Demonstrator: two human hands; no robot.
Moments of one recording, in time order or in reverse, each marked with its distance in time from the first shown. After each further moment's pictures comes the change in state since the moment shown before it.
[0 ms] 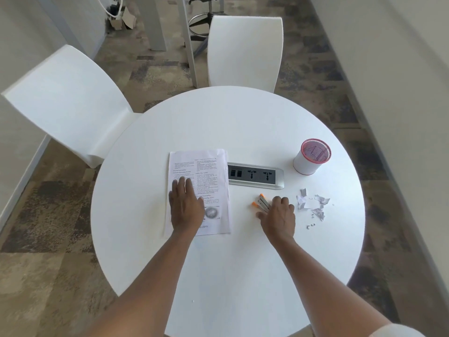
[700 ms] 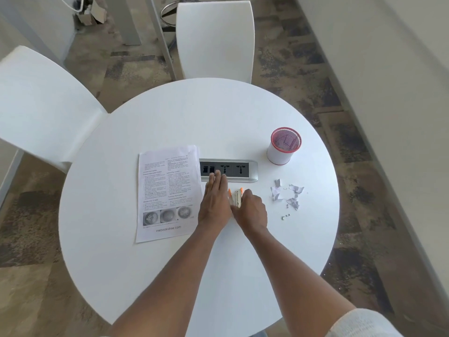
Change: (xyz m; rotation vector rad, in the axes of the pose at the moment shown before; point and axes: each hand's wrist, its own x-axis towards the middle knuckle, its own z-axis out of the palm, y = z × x) left_hand -0.025 0.130 0.051 -0.122 -0.181 0.351; right_hand 0.006 0.006 -0.013 0.263 -0.140 0.043
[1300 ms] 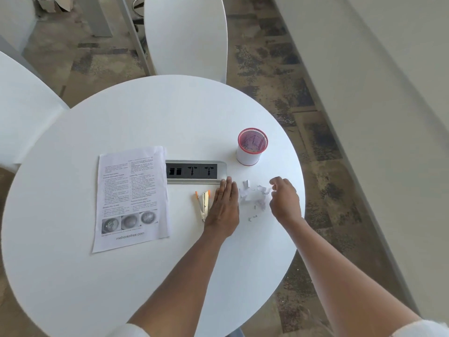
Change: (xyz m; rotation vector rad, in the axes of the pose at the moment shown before) left_hand 0.007 0.078 0.076 0.040 -0.133 0.197; right_hand 0.057 0.122 -0.115 -0.083 0.204 -0.092
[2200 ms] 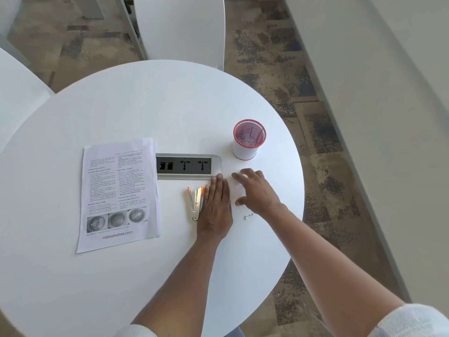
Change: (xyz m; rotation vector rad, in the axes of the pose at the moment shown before) left_hand 0.000 -0.009 0.031 0.049 0.137 -0.104; right_hand 0.027 -0.029 0.026 -0.249 -0.394 -0.384
